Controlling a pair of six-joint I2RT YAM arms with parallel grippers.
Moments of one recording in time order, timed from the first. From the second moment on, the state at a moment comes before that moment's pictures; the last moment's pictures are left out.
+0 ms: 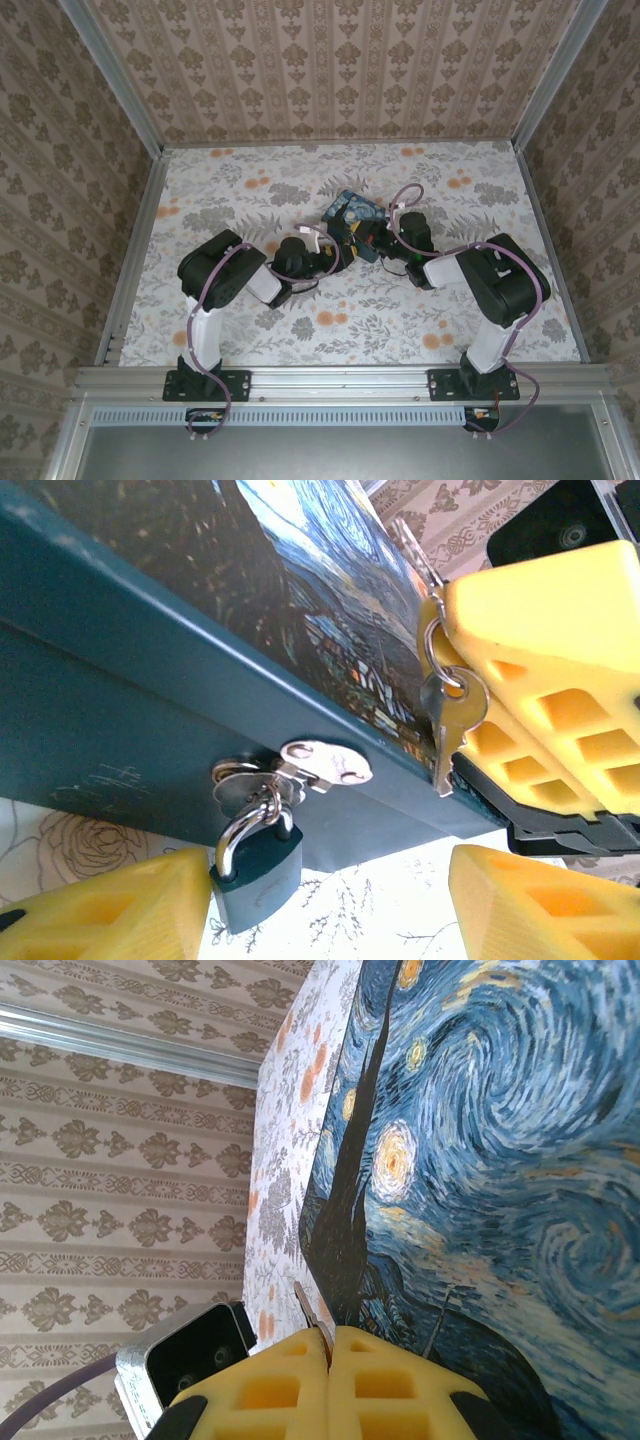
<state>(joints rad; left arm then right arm) -0.74 2.03 0.64 1.16 0.37 -0.82 0.38 1.77 0.62 0.85 -0.42 1.13</state>
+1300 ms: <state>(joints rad) -0.74 2.08 0.65 1.23 0.34 -0.86 0.37 1.80 0.63 0.89 -0.43 1.15</state>
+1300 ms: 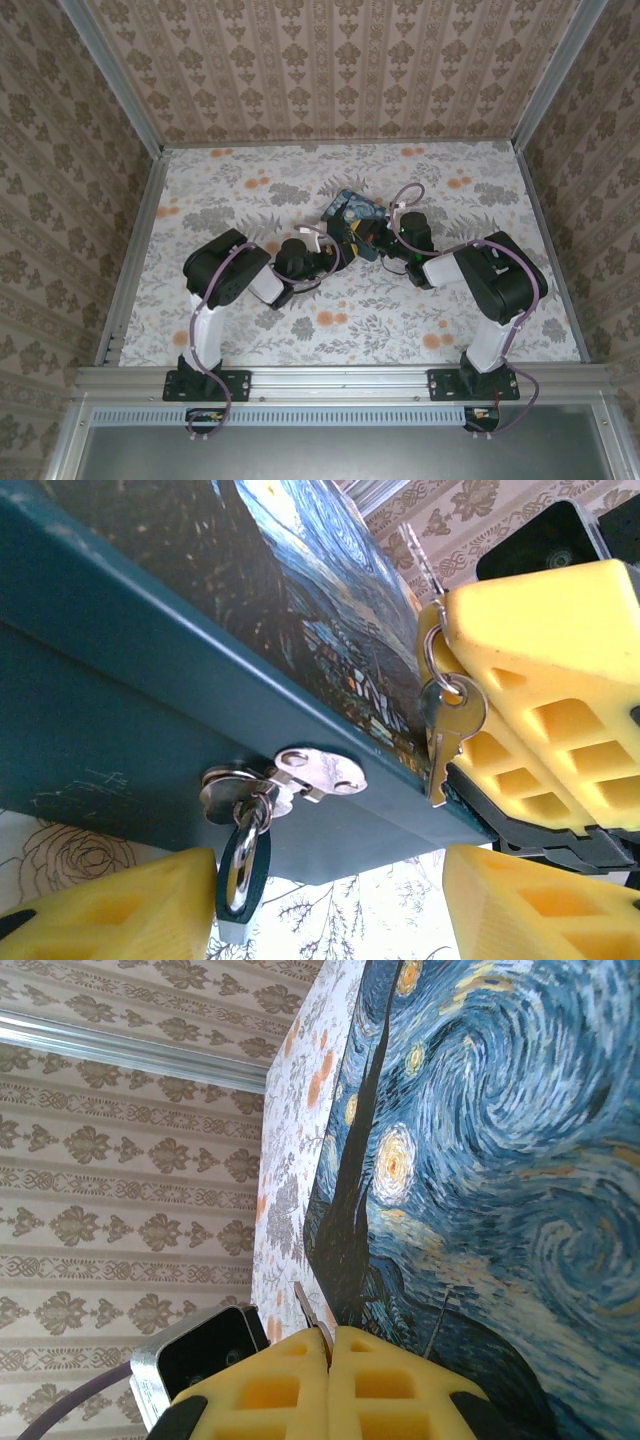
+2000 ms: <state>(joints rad) -0.74 2.05 0.75 0.95 0.31 -0.77 0.36 1.81 0.63 0.91 -0.42 1.16</state>
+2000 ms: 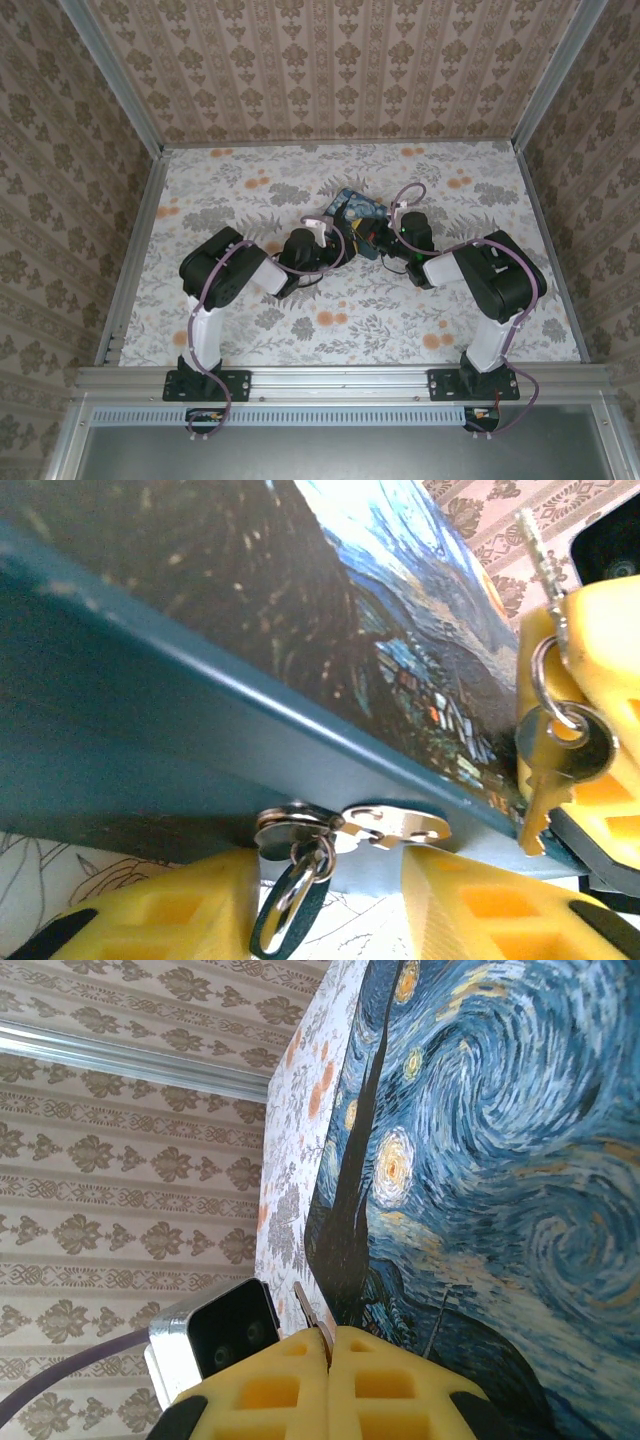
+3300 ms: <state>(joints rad) -0.70 1.96 0.69 0.85 0.27 -0.89 0.35 1.38 0.48 0.60 -0.47 1.10</state>
